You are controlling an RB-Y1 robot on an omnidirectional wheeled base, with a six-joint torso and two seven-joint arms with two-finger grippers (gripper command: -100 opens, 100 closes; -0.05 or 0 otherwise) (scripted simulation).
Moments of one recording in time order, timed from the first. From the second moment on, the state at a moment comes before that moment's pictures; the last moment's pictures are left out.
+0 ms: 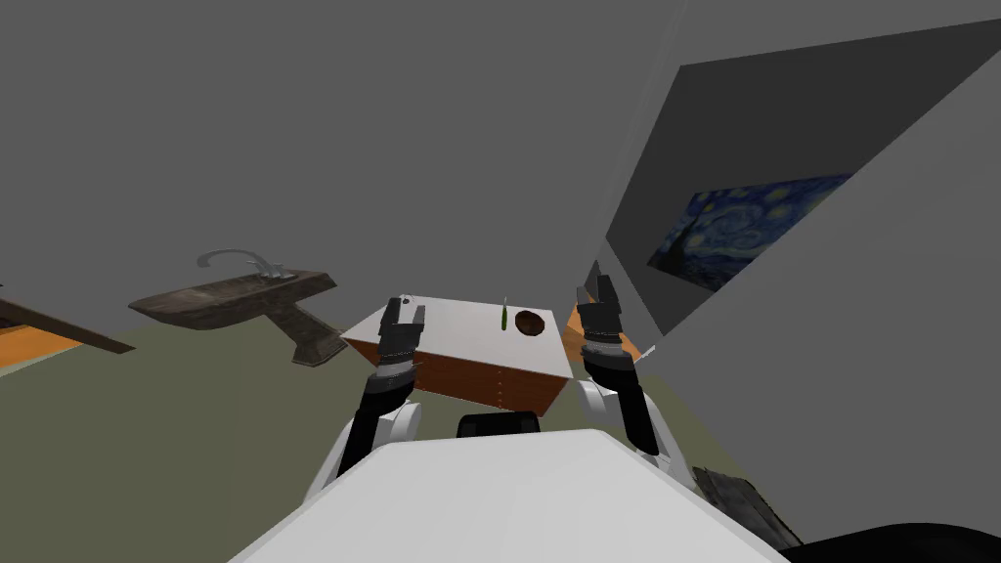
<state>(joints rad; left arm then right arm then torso) 0.52 0.04 -0.06 -2.23 -0.05 -0.52 0.05 0.46 -0.01 0.00 -2.36 0.11 -0.42 0.06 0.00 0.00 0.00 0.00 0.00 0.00</state>
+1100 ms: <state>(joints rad) 0.36 0.32 -0.18 -2.05 -0.06 -0.38 0.05 0.46 -0.01 0.00 -2.36 0.11 -0.42 0.06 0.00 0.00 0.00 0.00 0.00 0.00</state>
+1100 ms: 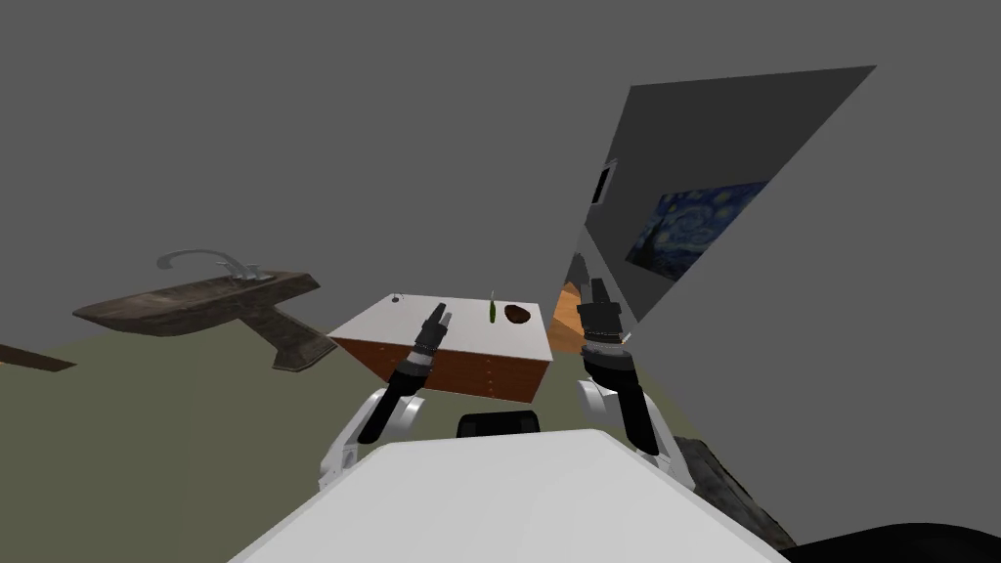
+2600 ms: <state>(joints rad) 0.12 0.69 -0.38 -1.76 -0.08 -0.12 0.04 0.46 -0.01 0.00 -2.36 0.11 -0.42 0.06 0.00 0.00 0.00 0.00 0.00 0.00</state>
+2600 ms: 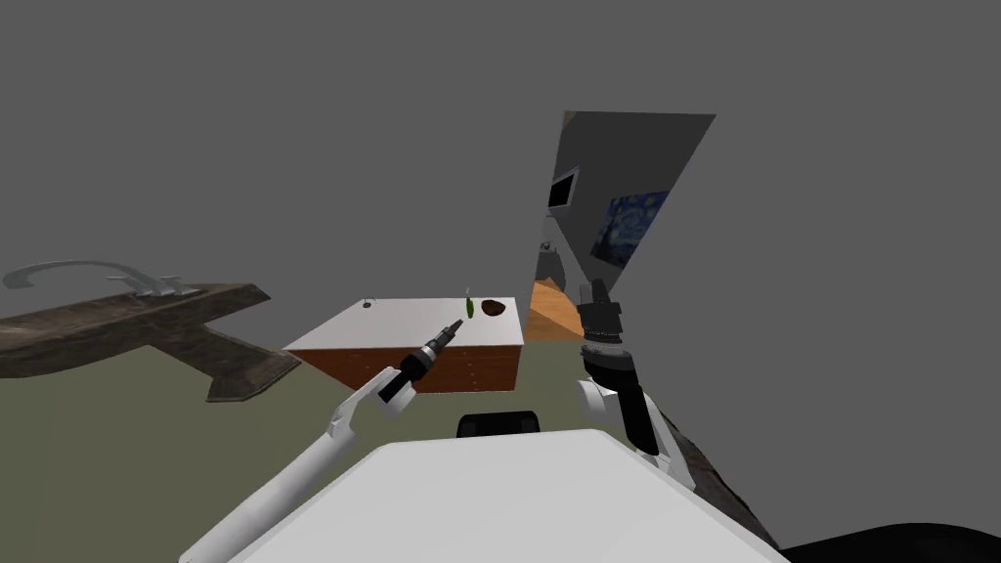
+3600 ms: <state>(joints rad) -0.04 0.89 -0.53 -1.53 -0.12 0.10 0.03 0.46 -0.01 0.00 -2.36 0.11 -0.42 0.06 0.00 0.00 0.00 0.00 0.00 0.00</state>
